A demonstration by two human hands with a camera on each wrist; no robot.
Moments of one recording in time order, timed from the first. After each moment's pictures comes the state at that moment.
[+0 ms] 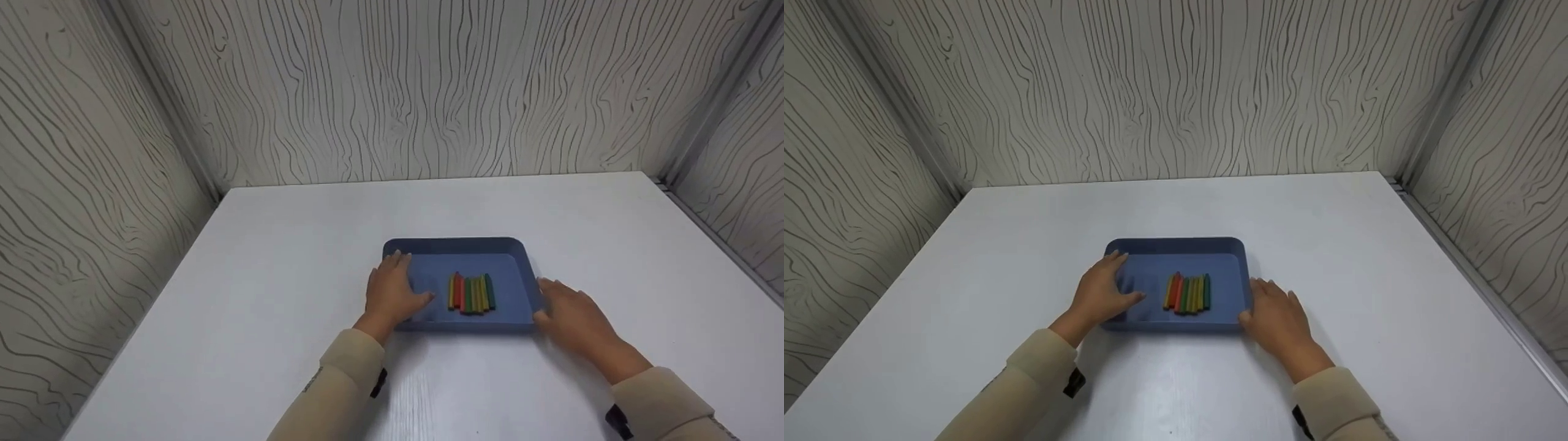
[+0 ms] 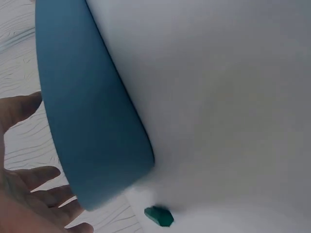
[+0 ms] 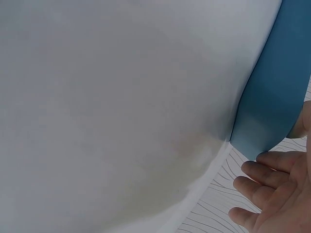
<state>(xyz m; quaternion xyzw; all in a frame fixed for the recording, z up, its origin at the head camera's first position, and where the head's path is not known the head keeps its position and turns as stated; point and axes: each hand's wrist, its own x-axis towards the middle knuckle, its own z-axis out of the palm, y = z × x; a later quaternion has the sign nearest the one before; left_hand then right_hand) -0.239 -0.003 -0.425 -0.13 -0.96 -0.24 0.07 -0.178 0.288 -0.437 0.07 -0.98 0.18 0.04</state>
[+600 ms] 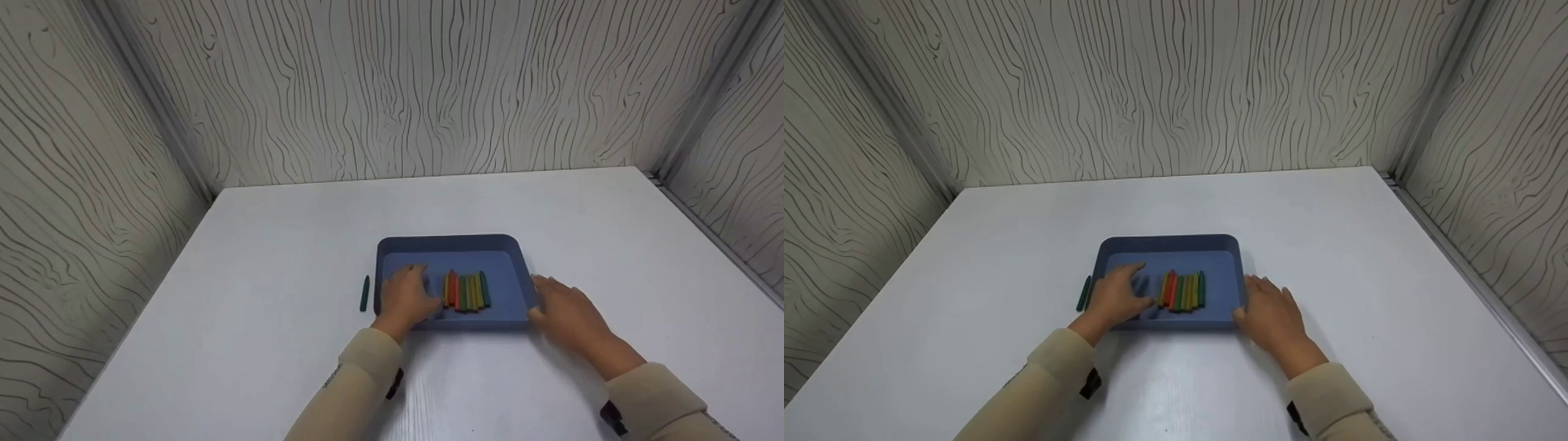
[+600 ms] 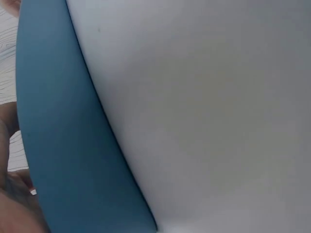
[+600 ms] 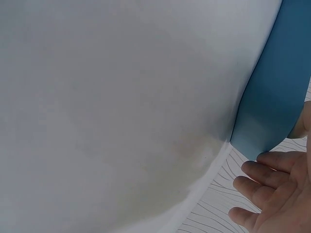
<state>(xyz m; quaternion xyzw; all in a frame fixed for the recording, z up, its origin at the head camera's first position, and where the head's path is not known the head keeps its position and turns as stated) -0.240 0.029 -0.439 -0.10 -0.96 -0.26 0.03 -0.177 0.287 -0.436 0.07 -0.98 0.19 0.04</state>
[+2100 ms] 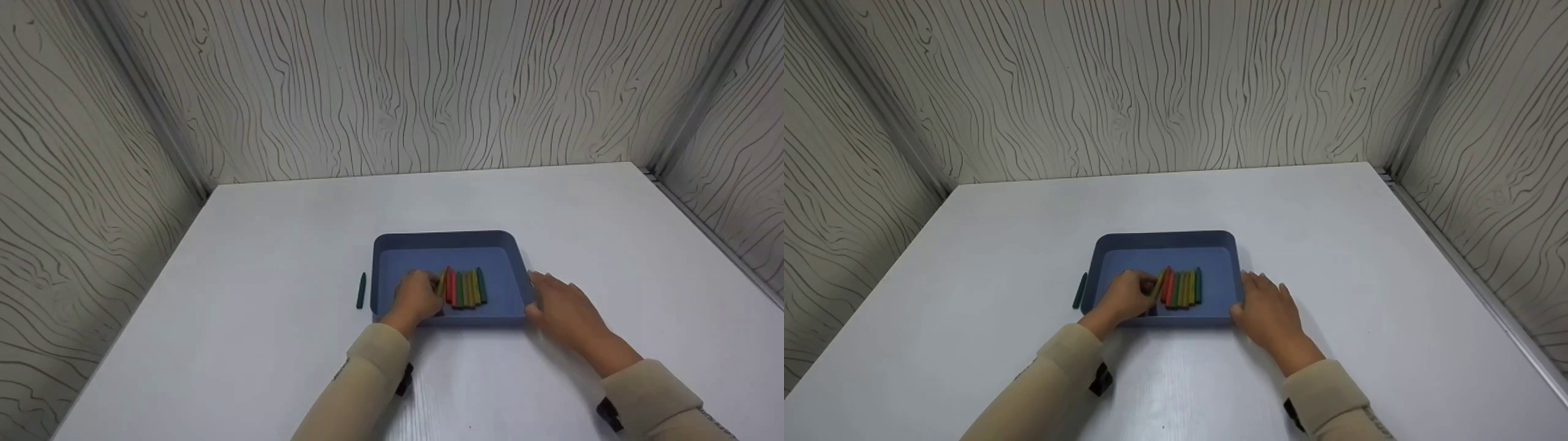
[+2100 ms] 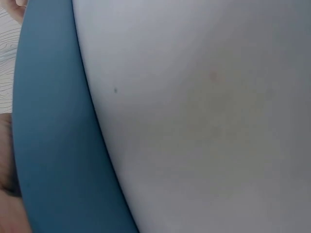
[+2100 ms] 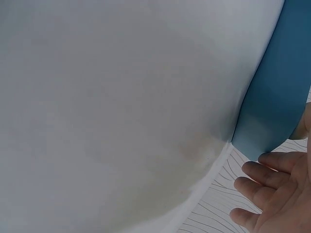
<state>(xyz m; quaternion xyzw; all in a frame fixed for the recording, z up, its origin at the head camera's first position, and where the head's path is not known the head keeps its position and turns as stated) -0.244 0.044 -0.446 -0.11 -0.93 -0.35 -0.04 -0.177 0.286 -0.437 0.07 -0.98 0.17 0.05</state>
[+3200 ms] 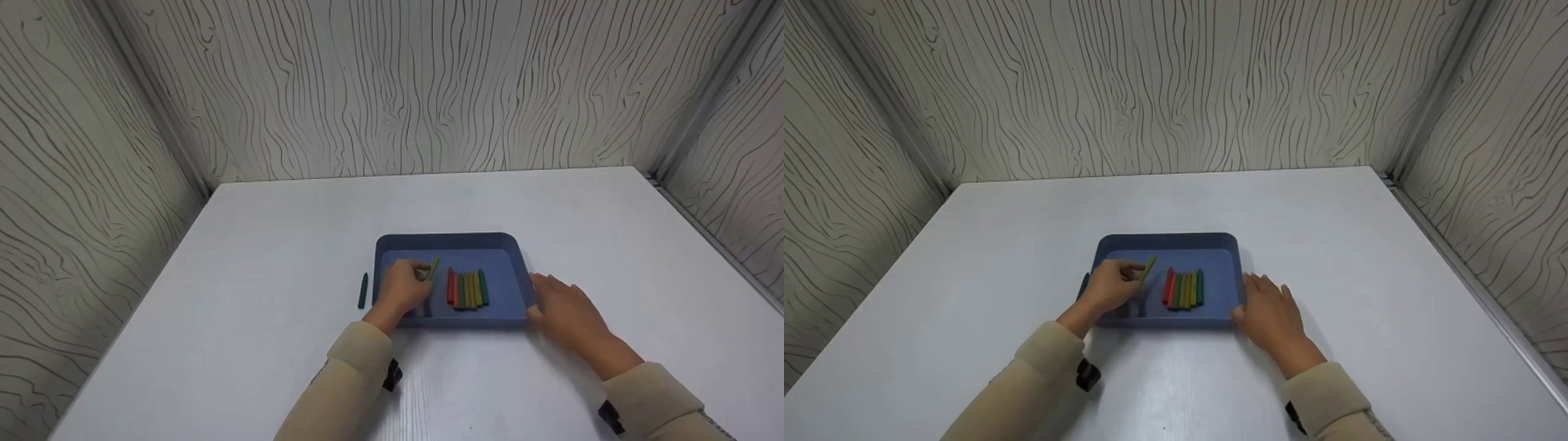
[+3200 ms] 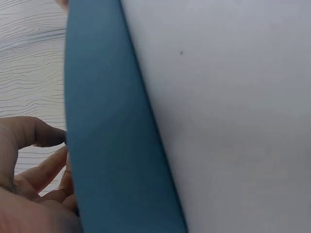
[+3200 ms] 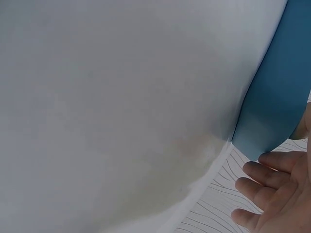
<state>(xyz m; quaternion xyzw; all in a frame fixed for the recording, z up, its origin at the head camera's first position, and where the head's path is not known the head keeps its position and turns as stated) -0.243 0.021 -0.421 -0.08 -0.89 -0.45 -0.03 -0.177 0.287 -0.437 0.07 -0.99 0.15 0.05</state>
